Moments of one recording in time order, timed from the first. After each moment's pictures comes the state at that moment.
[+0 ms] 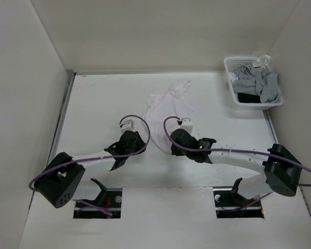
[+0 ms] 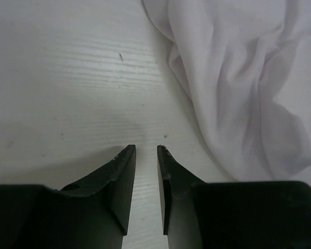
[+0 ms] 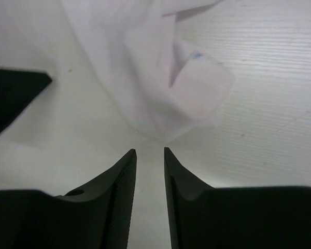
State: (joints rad) left arm -0.63 1.27 0.35 0.27 -0.19 -0.81; right arm 1.03 1.41 0.84 -0.31 0.41 0.82
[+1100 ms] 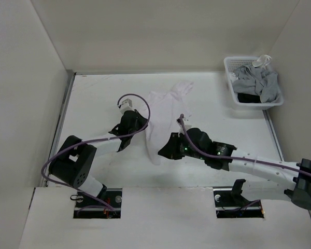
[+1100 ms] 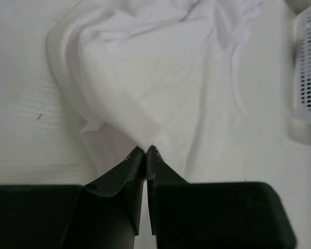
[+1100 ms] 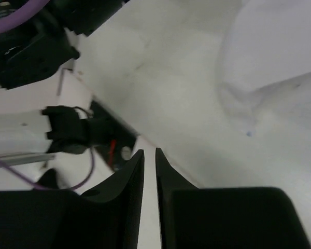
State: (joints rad) left arm -0.53 1.54 0.62 0.43 -0.18 -0.86; right arm 1.04 1.15 0.79 -0.13 0.01 0.89
